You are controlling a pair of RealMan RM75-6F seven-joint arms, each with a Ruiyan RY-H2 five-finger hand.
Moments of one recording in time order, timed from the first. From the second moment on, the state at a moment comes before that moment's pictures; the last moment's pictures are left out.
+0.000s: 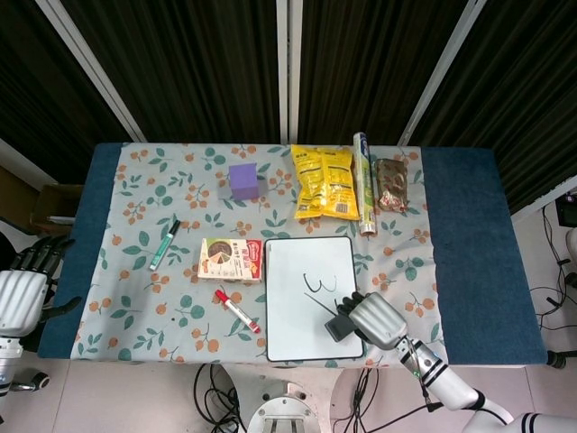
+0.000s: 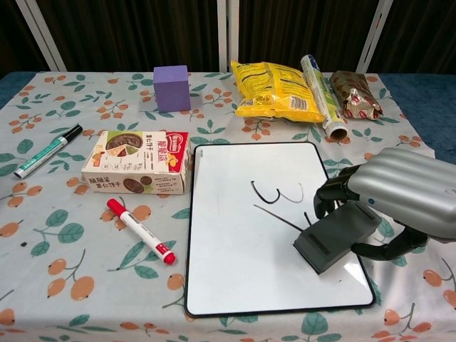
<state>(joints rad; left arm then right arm) -0.12 -1.10 -0.03 -1.52 1.58 1.53 -0.04 0.46 -1.46 -0.08 -1.61 -1.66 1.07 -0.43</state>
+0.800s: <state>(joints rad) -0.11 -1.08 -0.04 -1.50 1.57 1.54 -0.07 0.58 -1.67 0.06 -1.46 -1.55 0.97 -0.48</state>
